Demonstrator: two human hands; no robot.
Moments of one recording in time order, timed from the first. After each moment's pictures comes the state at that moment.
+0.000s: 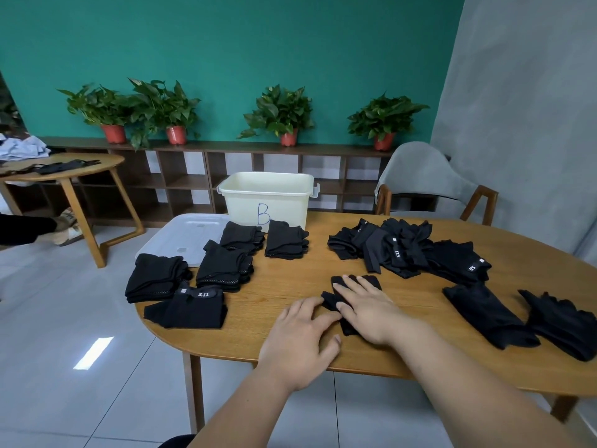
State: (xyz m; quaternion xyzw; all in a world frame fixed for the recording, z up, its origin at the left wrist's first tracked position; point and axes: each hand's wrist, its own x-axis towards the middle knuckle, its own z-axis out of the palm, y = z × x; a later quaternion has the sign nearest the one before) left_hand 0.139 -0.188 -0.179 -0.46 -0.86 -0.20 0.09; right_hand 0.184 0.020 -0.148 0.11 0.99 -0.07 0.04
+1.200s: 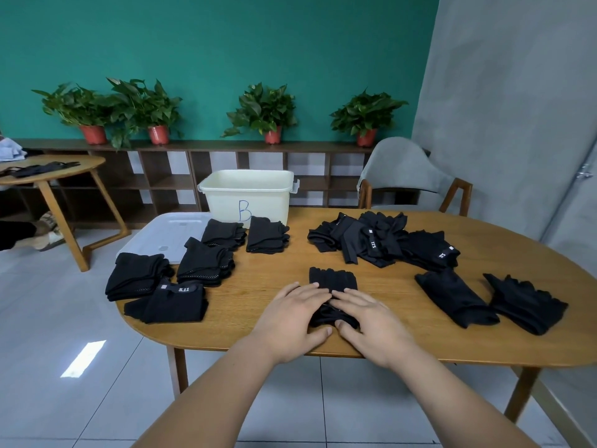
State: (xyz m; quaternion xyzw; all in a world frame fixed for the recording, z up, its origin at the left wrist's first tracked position) left_hand 0.134 -0.165 -0.165 -0.55 -0.82 -0.15 0.09; right_hand 0.258 0.027 -0.179 0.07 0.98 -0.16 -0.11
